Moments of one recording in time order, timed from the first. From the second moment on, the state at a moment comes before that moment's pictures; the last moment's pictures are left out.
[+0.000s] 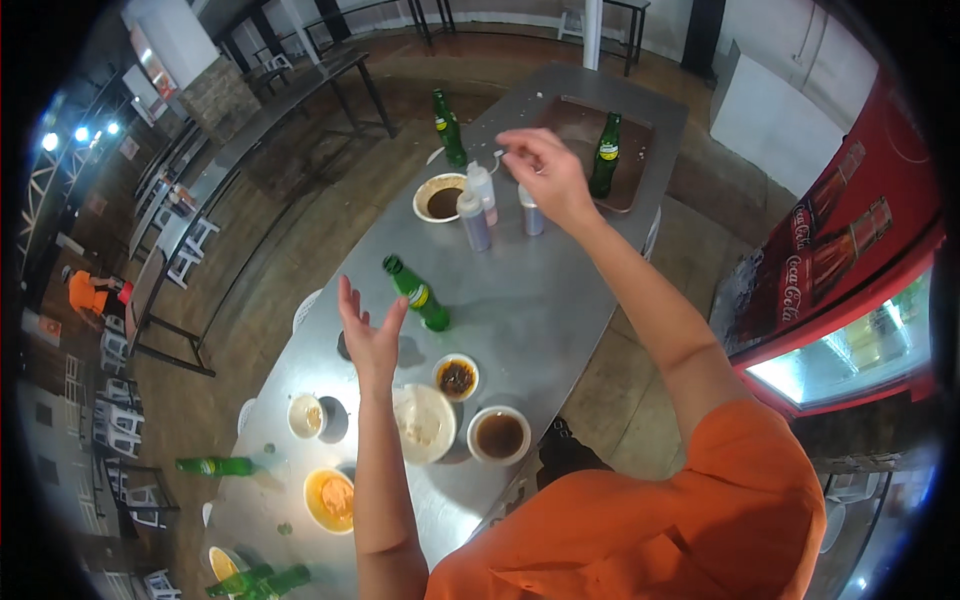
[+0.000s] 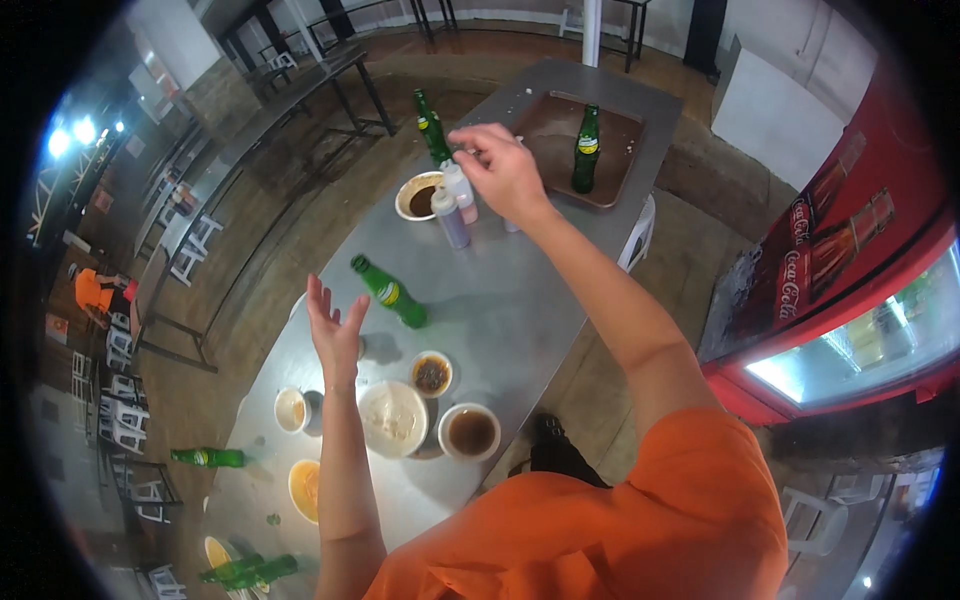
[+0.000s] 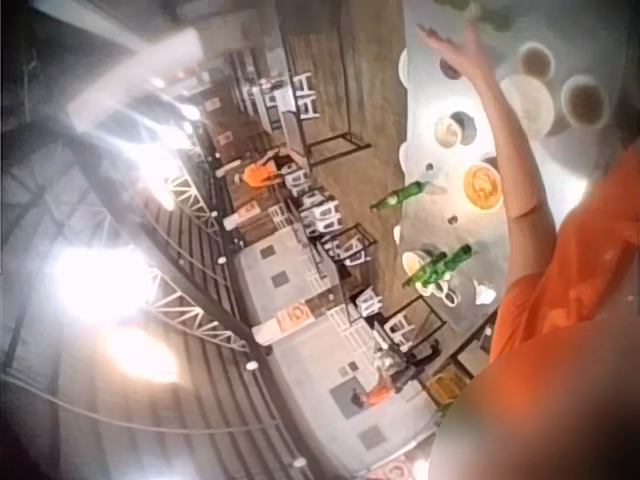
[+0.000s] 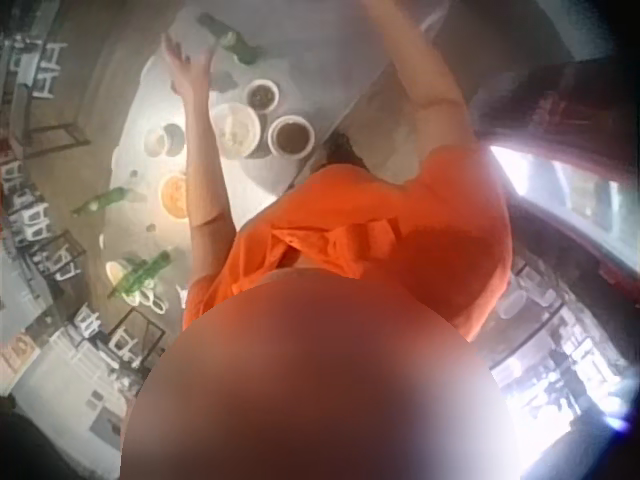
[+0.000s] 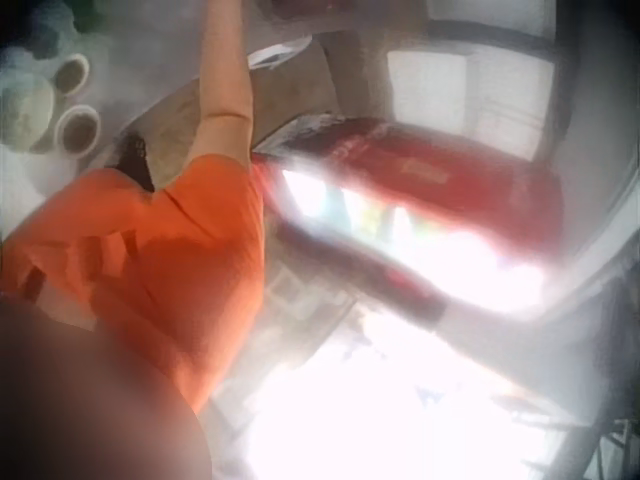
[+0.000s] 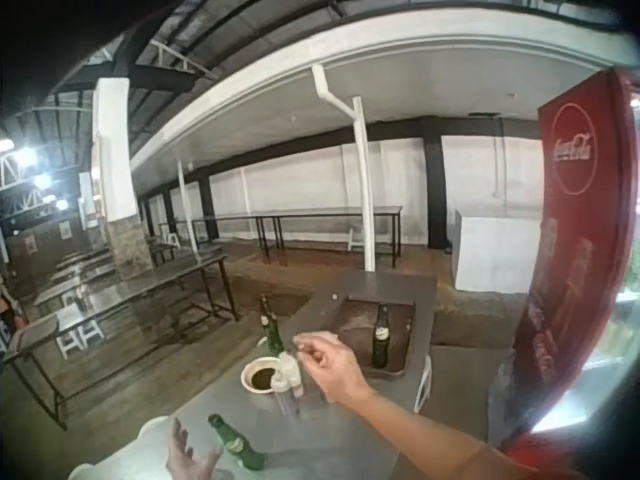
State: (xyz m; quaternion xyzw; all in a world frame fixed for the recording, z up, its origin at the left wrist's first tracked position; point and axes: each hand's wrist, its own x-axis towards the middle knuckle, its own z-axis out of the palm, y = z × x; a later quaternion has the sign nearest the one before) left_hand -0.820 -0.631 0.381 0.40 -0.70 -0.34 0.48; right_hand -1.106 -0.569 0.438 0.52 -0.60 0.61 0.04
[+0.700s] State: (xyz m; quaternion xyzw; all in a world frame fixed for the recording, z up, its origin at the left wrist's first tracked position) left_hand -0.933 -0.680 0.357 0.51 -0.56 -0.25 0.60; right_hand -1.428 -0.711 0.370 0.38 -0.64 0.66 -0.12
